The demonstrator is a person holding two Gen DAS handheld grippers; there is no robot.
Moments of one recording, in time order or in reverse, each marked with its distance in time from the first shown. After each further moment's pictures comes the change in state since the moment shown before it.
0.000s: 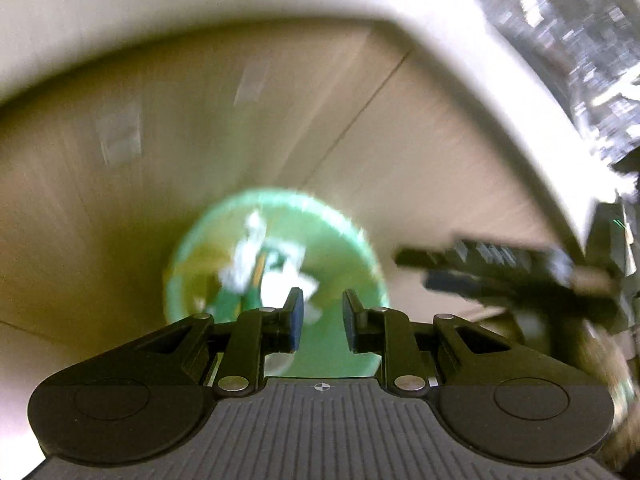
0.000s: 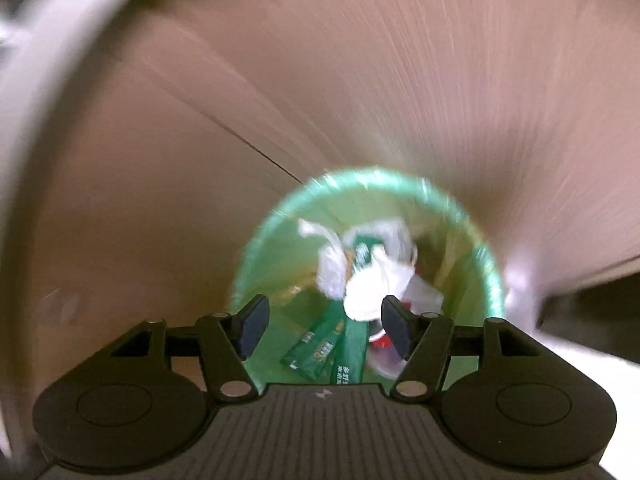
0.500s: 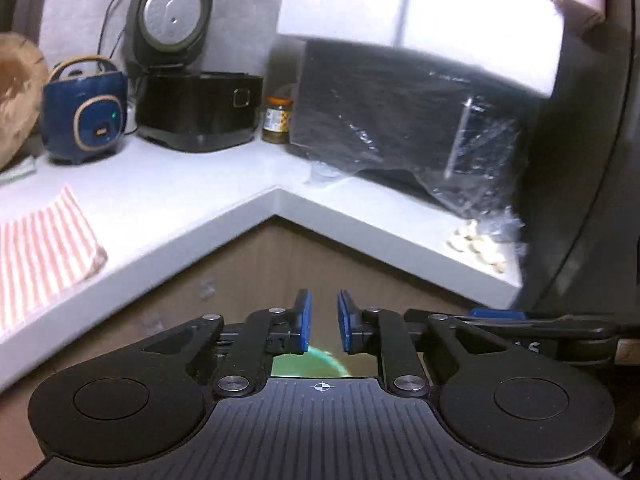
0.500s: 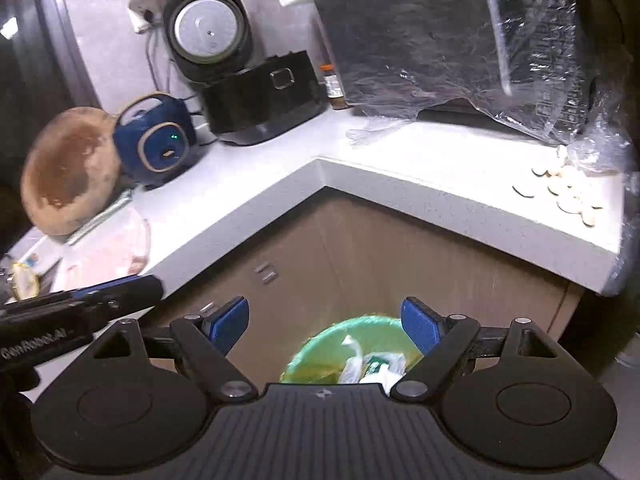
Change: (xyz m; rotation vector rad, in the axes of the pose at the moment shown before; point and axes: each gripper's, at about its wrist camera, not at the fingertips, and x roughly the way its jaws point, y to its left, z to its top) left arm -0.174 -0.159 -0.069 0.301 -0.441 0.104; right arm -0.256 0.046 -0.101 -0.306 -0.463 0.041
